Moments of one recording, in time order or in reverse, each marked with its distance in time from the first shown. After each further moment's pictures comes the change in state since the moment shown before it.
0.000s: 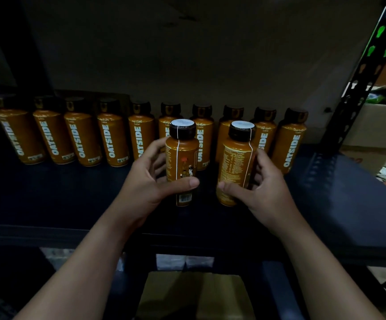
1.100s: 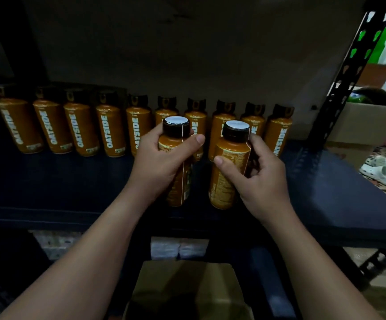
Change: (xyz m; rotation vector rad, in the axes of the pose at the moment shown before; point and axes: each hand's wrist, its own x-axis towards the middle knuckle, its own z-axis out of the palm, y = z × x) left_hand -0.001 0.027 0.028 0.014 0.121 0.203; right_hand -0.022 -0.027 0.000 -0.005 0.121 -0.227
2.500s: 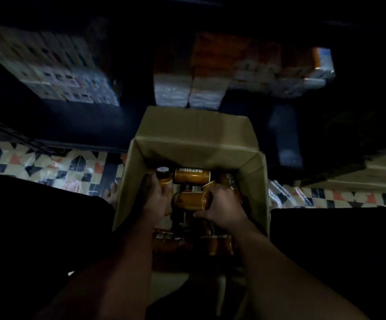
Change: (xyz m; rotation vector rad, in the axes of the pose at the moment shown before) left_hand -0.359 -0.295 0.013 0.531 -0.081 -1.090; right_hand -0.340 0.196 0.081 -0.530 -0.891 0.837
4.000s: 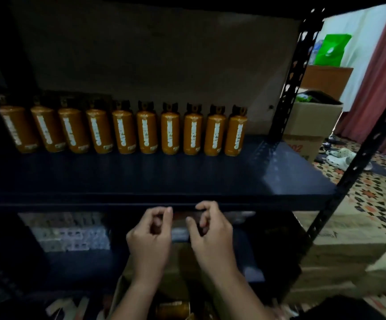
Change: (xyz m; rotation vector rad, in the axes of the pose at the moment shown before) left_hand -0.119 0.263 -0.116 -0.402 0.659 0.869; right_hand -0.108 -0.145 -0.206 0.417 0.973 -0.479
